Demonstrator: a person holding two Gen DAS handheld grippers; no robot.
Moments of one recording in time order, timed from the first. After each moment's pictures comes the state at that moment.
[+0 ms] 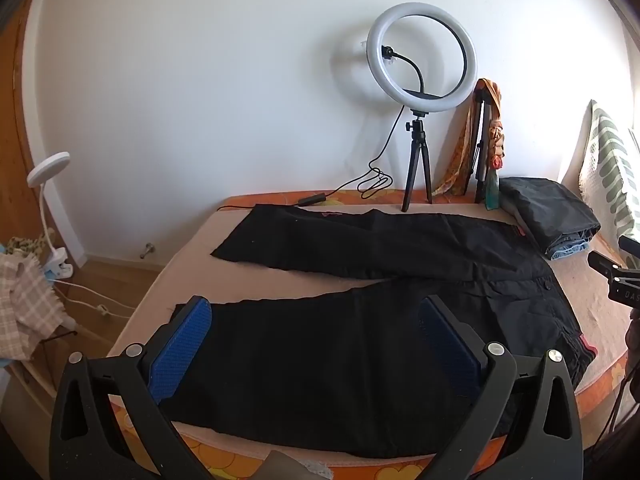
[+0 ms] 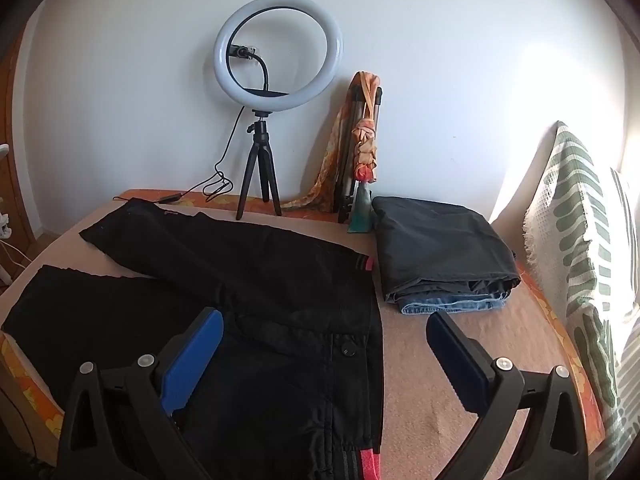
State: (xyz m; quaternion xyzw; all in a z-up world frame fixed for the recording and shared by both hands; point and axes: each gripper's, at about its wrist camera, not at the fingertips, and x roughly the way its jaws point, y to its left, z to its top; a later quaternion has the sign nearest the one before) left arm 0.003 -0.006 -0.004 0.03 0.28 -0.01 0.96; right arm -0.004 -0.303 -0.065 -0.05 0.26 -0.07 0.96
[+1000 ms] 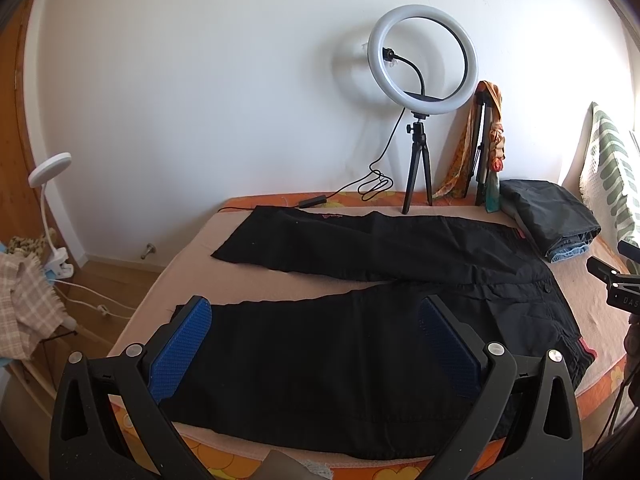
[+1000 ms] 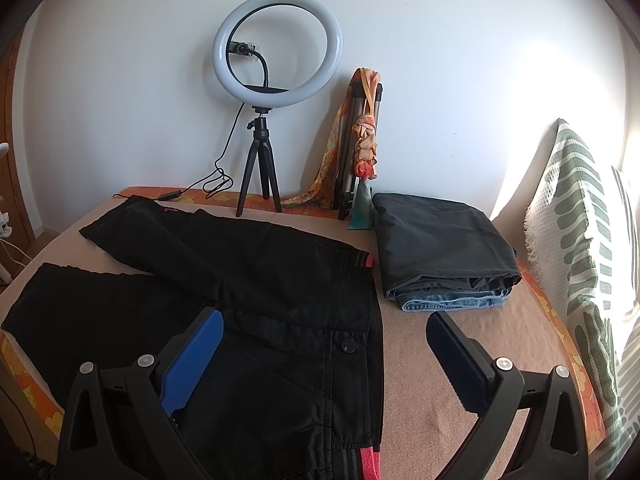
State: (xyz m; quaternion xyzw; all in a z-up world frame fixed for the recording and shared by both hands) left arm 0.001 -0.007 -0.001 0.03 0.28 0.00 0.96; right arm -0.003 -0.301 -0.065 -0.05 0.26 -0.07 0.96
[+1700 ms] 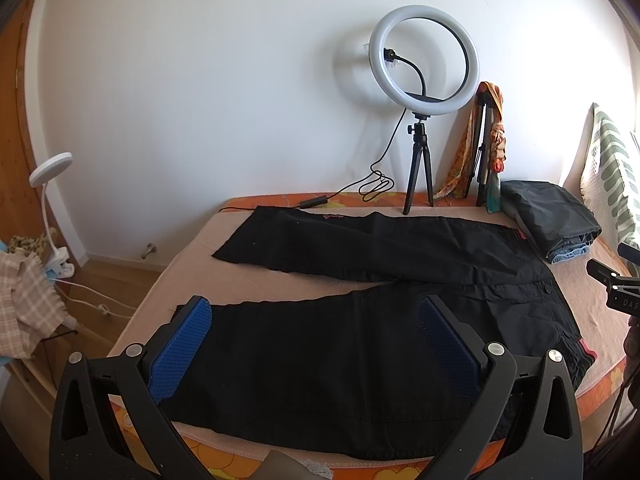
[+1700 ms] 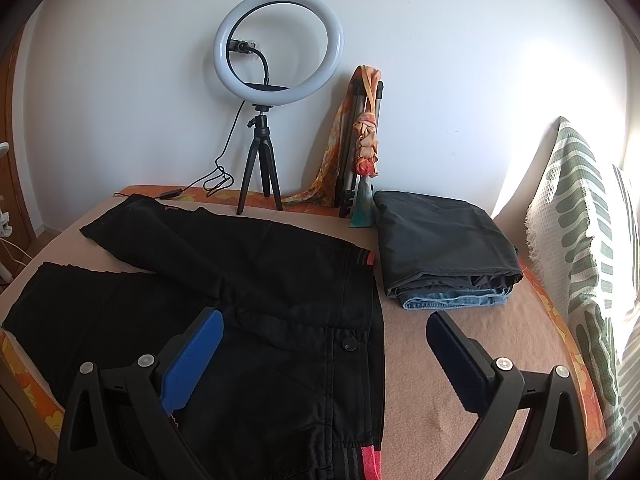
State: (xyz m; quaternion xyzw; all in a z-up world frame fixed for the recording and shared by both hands) left arm 0.002 -0.006 -0.001 0.03 0.28 0.00 0.96; right arm -0.003 -0.299 -0.069 -0.05 0.27 -0.07 0.96
